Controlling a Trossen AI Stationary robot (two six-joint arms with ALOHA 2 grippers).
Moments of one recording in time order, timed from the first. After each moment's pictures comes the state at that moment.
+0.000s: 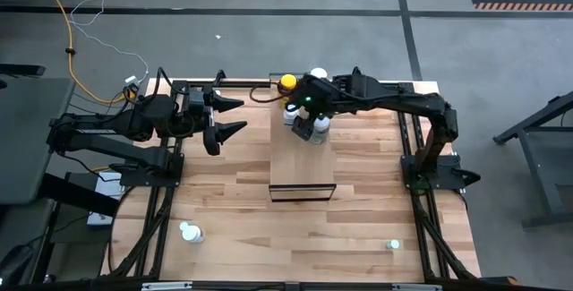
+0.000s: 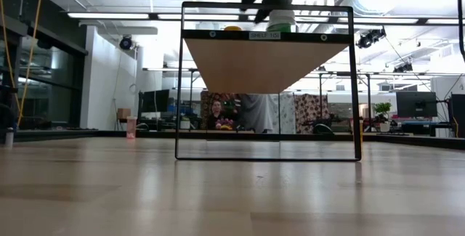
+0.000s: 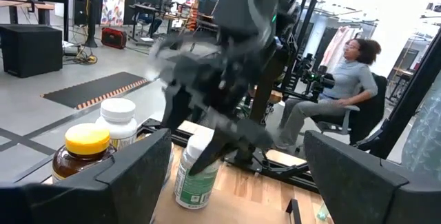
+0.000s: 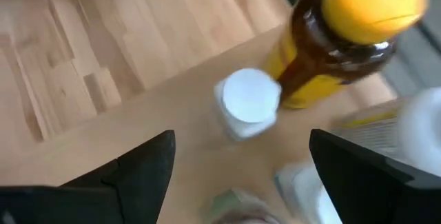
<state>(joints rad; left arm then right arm) 0.11 0.84 0.91 -0.06 -0.23 -0.23 -0.15 1.79 1.94 -1.12 0.21 0.24</state>
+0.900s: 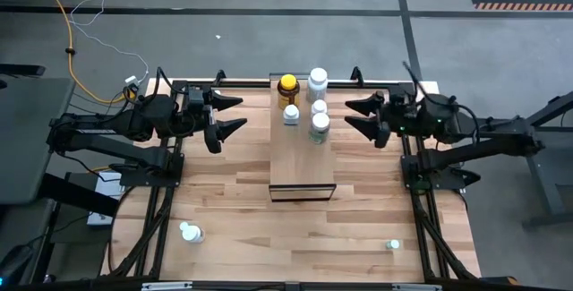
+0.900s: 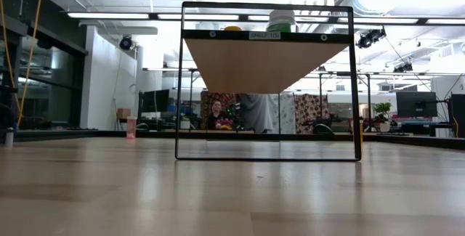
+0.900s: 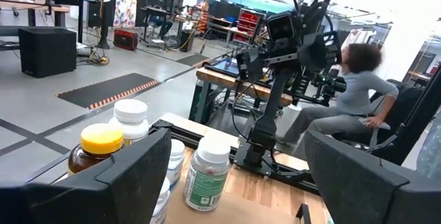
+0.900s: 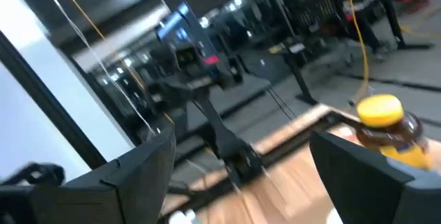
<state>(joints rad) 0.11 0.84 0.91 -0.06 -0.28 -0.23 -0.01 0.82 0.89 0.02 0.17 0.49</state>
